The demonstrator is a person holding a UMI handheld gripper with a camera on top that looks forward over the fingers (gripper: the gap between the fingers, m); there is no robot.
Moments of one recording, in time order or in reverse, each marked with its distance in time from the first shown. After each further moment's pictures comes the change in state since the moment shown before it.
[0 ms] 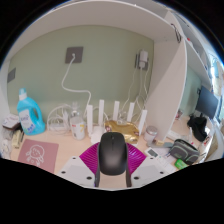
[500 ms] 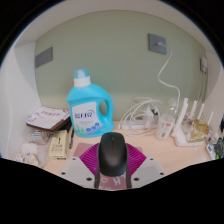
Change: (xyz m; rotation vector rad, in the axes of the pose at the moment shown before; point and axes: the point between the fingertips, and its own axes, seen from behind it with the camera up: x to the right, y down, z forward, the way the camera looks) arm -0.343 0.013 0.006 -0.062 -0.340 -0.050
